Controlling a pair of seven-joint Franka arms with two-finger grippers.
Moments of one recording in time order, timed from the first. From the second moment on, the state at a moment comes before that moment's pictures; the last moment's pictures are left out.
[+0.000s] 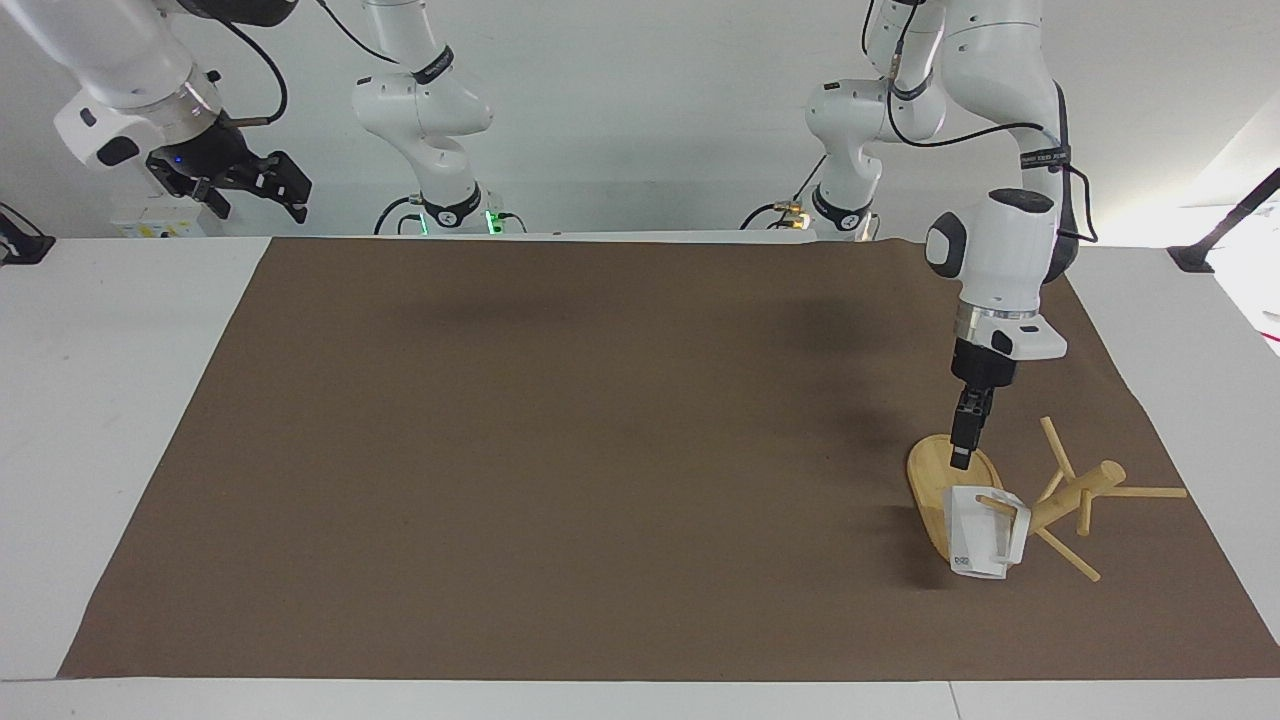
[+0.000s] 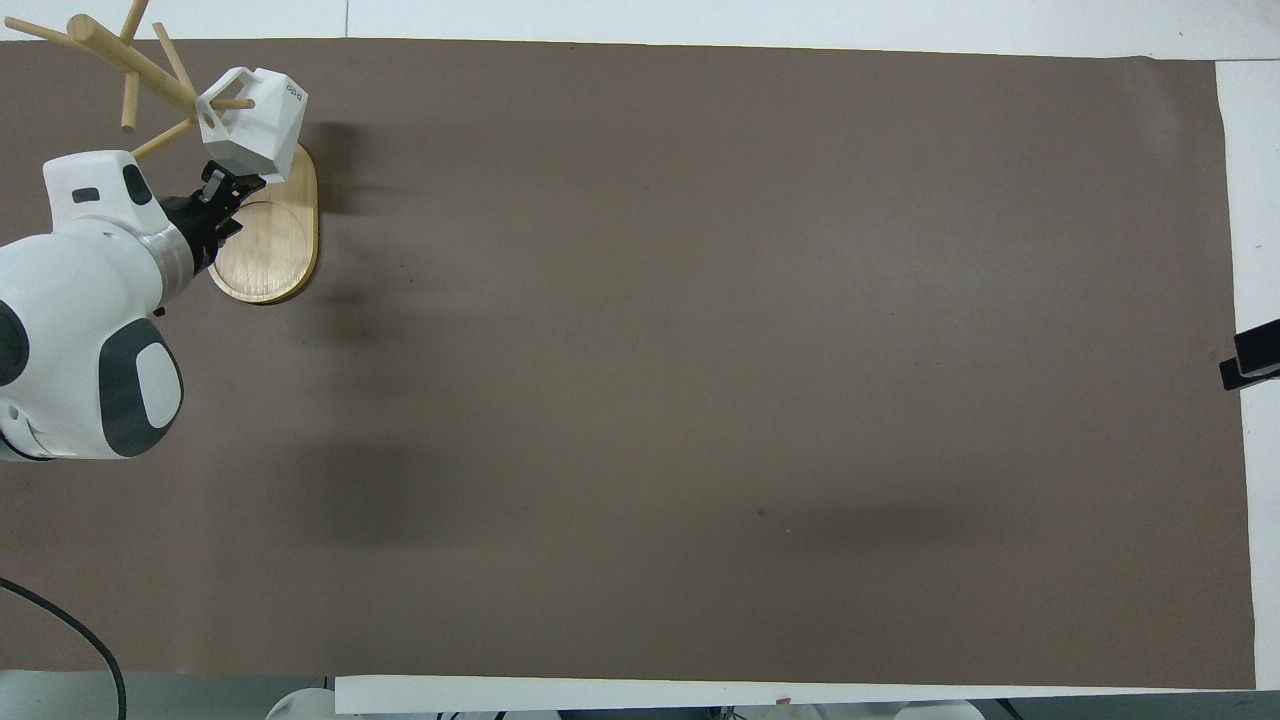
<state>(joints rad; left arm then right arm) -0.15 0.08 0.02 -2.23 0.02 2.81 -0.95 0.02 -0.08 -0.14 -1.58 -0.06 1.30 -0.07</state>
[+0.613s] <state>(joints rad) -0.07 -0.17 0.03 -1.95 0.02 1.80 -0.38 0.02 -0.08 -0.14 -1.59 -0.06 1.30 -0.07</state>
